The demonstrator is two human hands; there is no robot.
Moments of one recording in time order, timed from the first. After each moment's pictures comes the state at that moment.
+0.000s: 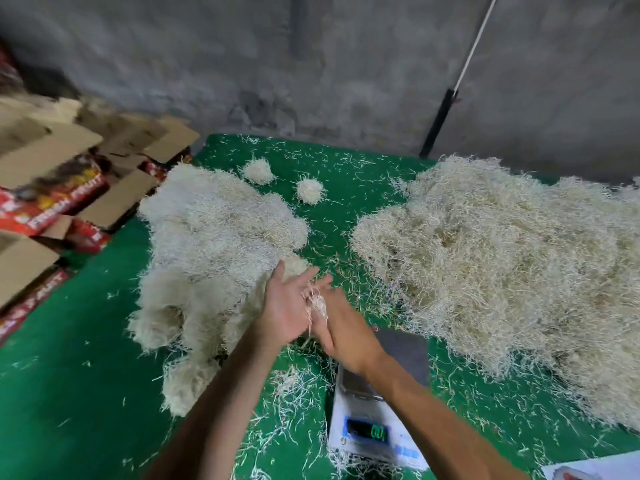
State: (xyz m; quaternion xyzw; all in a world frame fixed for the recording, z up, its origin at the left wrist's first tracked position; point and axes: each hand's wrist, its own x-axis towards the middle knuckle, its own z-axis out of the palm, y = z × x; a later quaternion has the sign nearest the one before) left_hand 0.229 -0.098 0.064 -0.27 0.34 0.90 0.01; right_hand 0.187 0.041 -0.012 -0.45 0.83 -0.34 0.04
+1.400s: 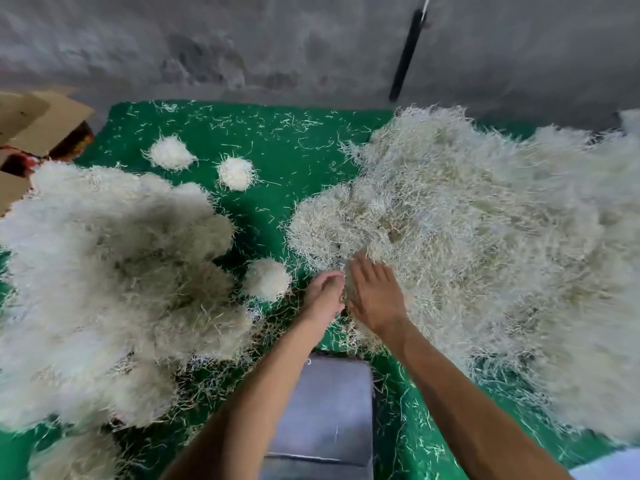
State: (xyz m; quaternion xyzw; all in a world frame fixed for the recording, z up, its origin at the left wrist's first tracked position) left_hand 0.014 0.033 -0.060 -0.29 0.62 0.73 0.05; right_hand -0.047 0.165 -0.091 -0.31 0.95 -0.01 0.03
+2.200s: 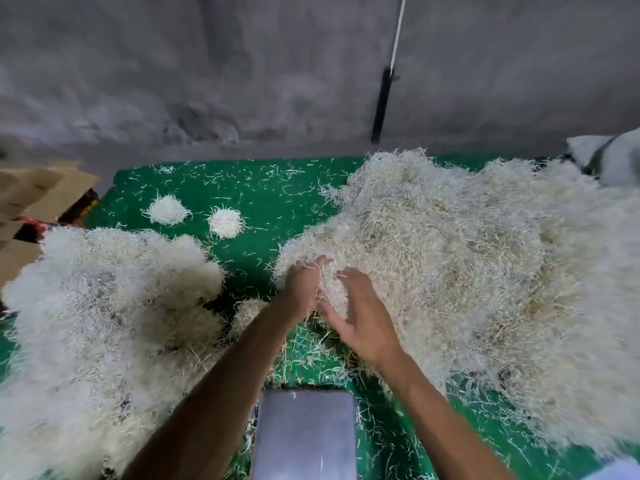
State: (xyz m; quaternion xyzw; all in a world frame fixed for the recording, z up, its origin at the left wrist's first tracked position) left_hand -0.038 0.025 0.032 -0.28 0.70 0.66 0.04; right_hand -0.010 0.186 0.008 -0.28 0.89 -0.35 -0.06
